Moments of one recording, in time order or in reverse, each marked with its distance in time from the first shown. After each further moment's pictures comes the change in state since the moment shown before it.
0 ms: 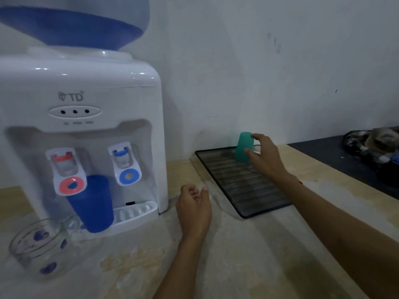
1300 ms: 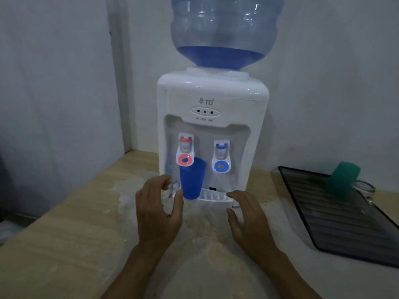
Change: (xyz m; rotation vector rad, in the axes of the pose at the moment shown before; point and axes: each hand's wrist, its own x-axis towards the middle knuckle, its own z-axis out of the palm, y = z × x) left_hand -0.055 0.021 -0.241 0.542 0.639 0.647; right_hand -0.177 -0.174 0.099 0.436 -0.209 -0.553
